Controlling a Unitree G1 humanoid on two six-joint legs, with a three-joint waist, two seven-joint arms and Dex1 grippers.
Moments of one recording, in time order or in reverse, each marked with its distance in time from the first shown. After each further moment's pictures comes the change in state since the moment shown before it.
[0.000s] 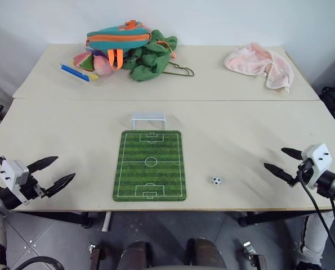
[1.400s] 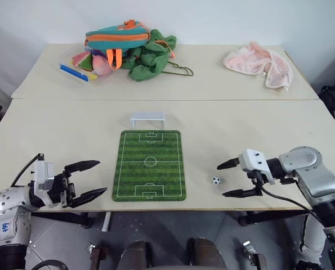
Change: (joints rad) left arm 0.078 -0.084 -0.129 -0.392 -0.132 0.154 -0.201; right arm -0.202 -0.027 0.520 -0.383 -0.062 0.156 0.418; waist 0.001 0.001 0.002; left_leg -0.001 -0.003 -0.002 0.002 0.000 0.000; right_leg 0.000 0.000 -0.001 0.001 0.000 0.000
